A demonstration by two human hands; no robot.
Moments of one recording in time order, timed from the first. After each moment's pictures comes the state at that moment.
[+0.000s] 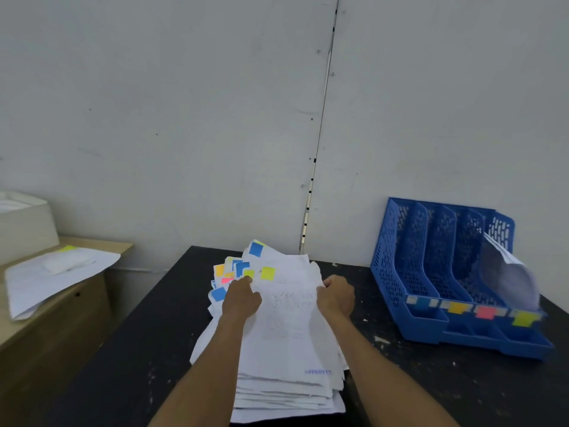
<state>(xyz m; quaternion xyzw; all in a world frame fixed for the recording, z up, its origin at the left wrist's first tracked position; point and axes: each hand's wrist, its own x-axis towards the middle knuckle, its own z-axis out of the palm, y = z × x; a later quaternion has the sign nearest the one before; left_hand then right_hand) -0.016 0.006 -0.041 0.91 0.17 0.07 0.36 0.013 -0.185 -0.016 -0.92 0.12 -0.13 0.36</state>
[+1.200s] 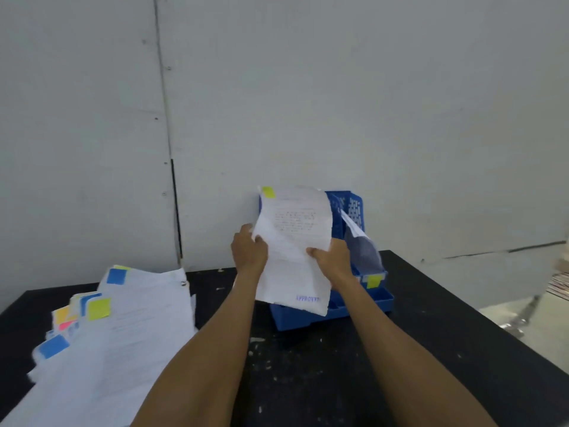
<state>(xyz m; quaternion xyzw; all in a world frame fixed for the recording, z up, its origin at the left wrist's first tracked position) 0.052 -0.285 0.067 0.78 0.00 0.22 0.59 0.006 -0.451 0.072 -0.78 0.04 -0.22 0.59</state>
